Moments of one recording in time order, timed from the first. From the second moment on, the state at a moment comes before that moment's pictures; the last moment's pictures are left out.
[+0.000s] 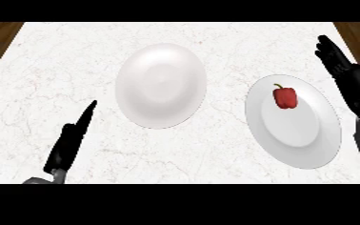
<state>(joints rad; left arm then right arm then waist) -0.03 0.46 -0.34 -1.33 0.18 0.21 0.07 -0.31 -0.54 -0.03 -1.33 -0.11 0.12 -0.06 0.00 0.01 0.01</state>
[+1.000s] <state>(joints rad) 0.12 0.56 -0.18 -1.52 0.10 0.30 -0.13 -0.08 -0.06 -0.37 -1.66 -0.45 -0.29 -0.33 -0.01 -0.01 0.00</state>
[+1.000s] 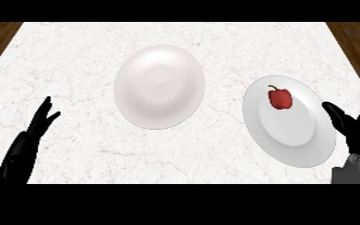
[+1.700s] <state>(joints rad) 0.10 0.54 -0.16 -1.48 0.08 0.26 -0.15 0.09 -0.43 -0.27 -1.75 -0.29 -0.13 0.13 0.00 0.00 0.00</state>
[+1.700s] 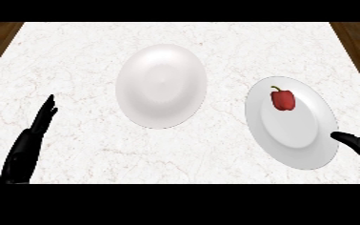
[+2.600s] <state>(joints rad) 0.07 0.48 -0.12 -1.46 0.02 0.22 -0.14 -0.16 -0.59 -0.10 -1.38 -0.15 0.16 0.29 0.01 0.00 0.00</state>
